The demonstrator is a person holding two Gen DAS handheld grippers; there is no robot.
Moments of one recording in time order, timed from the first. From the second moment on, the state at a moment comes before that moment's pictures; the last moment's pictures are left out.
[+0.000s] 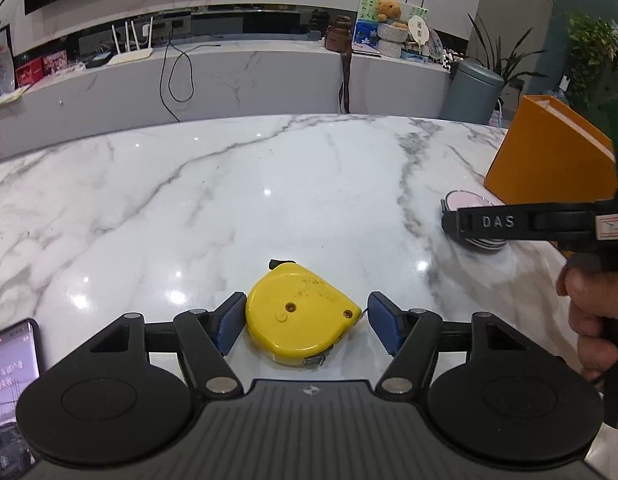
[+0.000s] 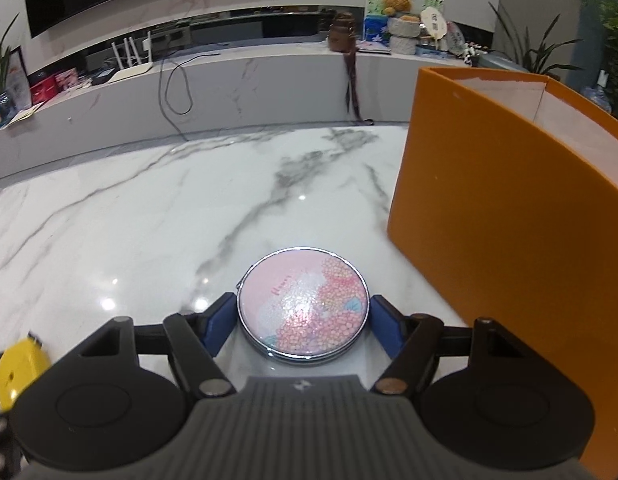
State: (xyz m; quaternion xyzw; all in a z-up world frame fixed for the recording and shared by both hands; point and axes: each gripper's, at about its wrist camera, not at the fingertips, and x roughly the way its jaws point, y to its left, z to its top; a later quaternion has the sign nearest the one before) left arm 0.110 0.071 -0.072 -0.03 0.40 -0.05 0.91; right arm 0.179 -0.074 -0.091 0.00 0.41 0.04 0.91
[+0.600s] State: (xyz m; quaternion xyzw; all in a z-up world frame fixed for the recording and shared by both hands) left arm 0.094 0.037 -0.025 0.00 0.38 -0.08 0.92; right arm 0.153 -0.099 -0.028 0.03 0.38 0.07 0.92
